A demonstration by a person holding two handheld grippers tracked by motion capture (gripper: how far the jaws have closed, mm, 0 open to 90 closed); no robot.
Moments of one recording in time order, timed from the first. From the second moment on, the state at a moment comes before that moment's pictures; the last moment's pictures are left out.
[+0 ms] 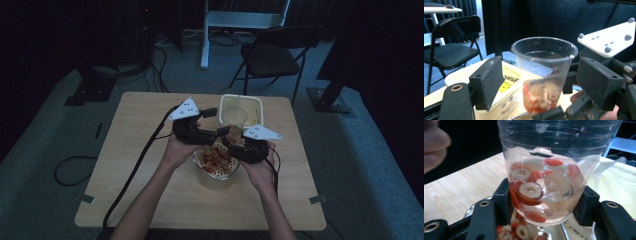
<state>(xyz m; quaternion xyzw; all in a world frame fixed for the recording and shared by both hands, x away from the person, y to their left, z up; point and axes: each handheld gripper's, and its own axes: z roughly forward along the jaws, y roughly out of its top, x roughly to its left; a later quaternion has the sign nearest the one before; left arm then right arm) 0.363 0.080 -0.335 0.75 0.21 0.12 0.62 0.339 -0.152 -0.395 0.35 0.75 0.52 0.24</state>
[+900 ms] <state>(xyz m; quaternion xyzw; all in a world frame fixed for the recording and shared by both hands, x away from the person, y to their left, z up) 0.350 0.207 -0.473 0.76 0.40 0.16 0.48 0.330 -0.210 -0.409 0.35 0.77 0.41 0.33</state>
